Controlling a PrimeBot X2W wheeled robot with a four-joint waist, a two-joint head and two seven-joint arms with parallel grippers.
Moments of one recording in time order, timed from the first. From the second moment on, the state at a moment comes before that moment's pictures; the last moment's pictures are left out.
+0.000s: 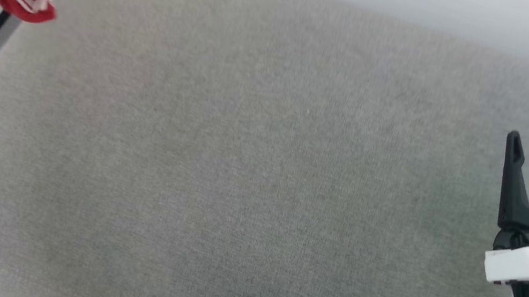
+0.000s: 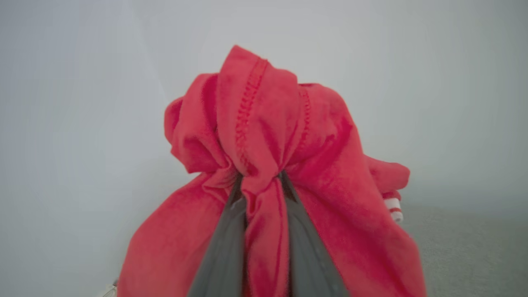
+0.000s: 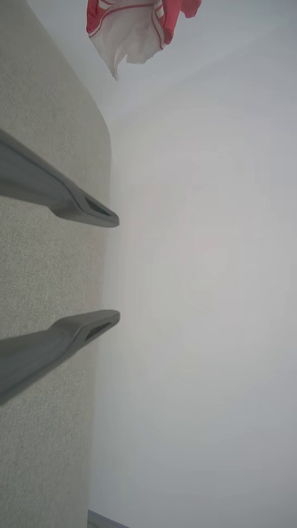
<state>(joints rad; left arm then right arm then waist) -1.15 0.47 -0.17 1.03 -0.38 -0.12 0.02 -0.22 -0.16 -0.07 -0.08 0.35 0.13 0.00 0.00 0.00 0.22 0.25</state>
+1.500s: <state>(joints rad) -0.53 0.39 -0.52 -0.05 -0.52 -0.03 0.69 -0.16 -0.07 -0.11 0.01 0.40 0.13 -0.14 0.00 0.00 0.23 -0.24</state>
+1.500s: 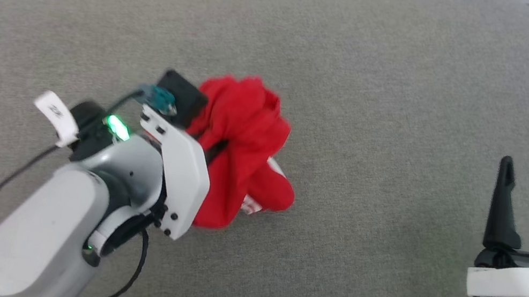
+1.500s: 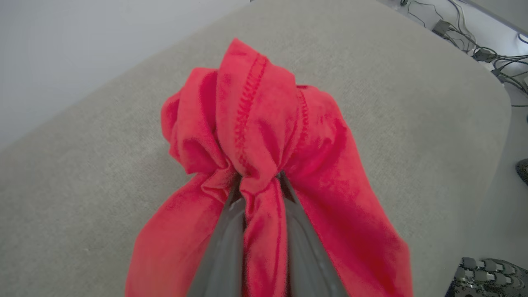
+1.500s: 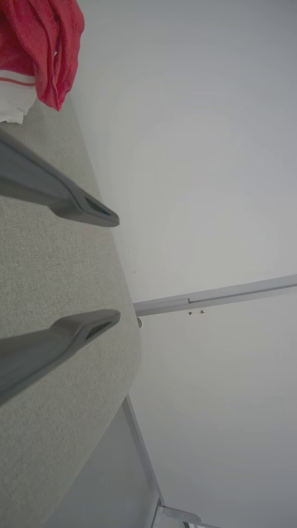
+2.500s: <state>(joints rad) -0.54 0.36 -0.50 0.26 -0.57 -0.11 0.25 -0.18 -0.14 -0.03 0.07 0.43 0.13 -0.14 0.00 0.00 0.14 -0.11</state>
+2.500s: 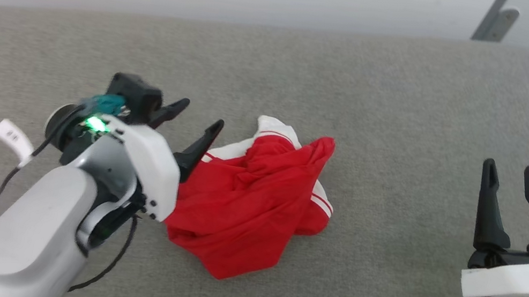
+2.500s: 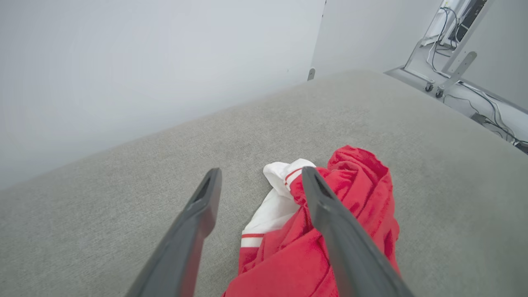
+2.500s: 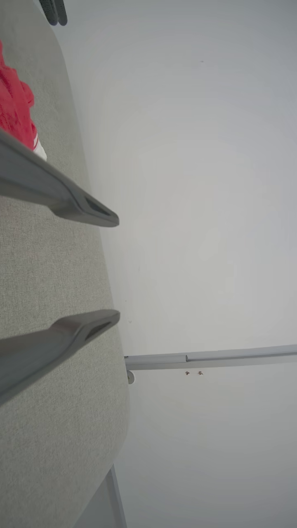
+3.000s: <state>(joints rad) -0.33 0.43 -0.37 0.19 -0.56 -0.05 -0.10 -0.13 -0.19 -0.05 0.13 0.39 0.13 -0.14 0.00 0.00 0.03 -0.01</state>
